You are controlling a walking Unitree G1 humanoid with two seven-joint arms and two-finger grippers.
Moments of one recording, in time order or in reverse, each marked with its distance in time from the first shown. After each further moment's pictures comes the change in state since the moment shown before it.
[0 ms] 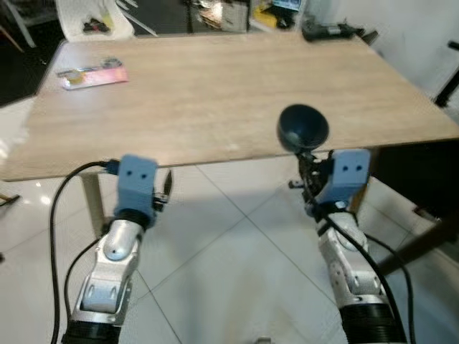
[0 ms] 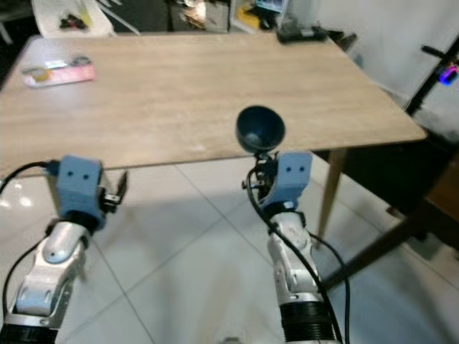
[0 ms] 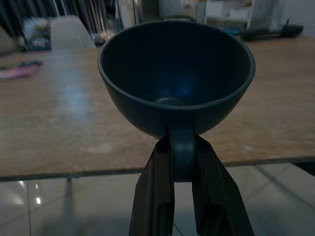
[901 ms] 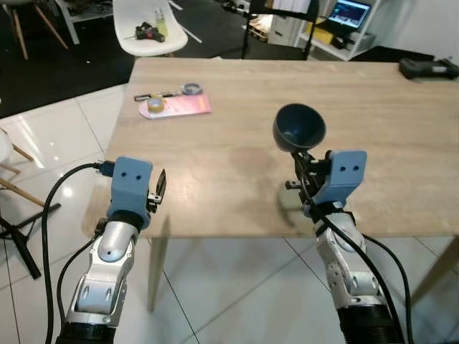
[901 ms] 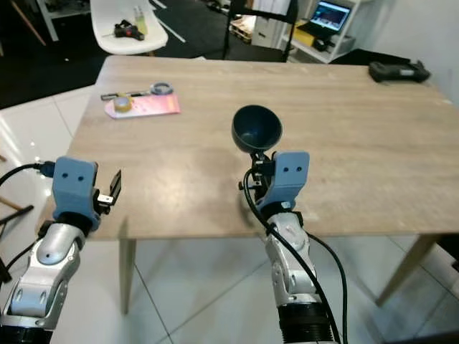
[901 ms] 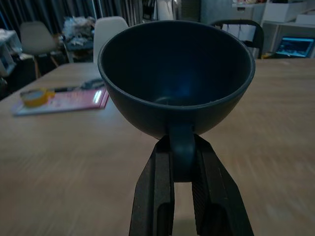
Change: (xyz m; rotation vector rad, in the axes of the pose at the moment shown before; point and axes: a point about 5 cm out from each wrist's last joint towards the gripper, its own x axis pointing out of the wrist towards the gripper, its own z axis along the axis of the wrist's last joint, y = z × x) left arm -0.002 0.010 -0.004 0.025 0.013 0.033; right arm 0.001 0.009 0.004 0.010 -0.021 0.029
